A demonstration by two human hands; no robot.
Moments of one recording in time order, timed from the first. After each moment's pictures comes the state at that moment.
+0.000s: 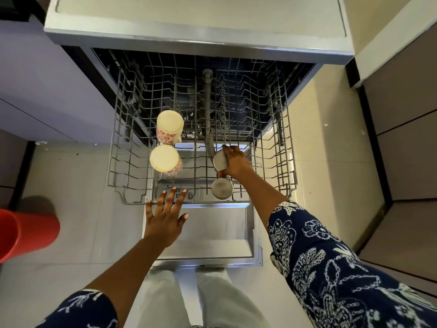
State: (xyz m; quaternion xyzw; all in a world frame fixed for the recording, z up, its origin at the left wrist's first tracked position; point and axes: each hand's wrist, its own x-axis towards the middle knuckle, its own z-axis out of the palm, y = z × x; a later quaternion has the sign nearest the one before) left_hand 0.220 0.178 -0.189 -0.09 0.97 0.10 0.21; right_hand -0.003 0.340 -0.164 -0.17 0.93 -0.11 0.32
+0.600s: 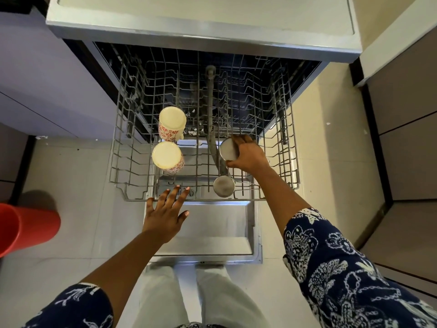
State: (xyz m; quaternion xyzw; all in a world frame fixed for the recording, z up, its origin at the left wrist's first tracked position) left_hand 0.219 0.169 -0.192 -0.06 0.97 0.11 0.20; right_hand -0.020 0.360 -0.141 -0.23 0.94 -0.09 0.22
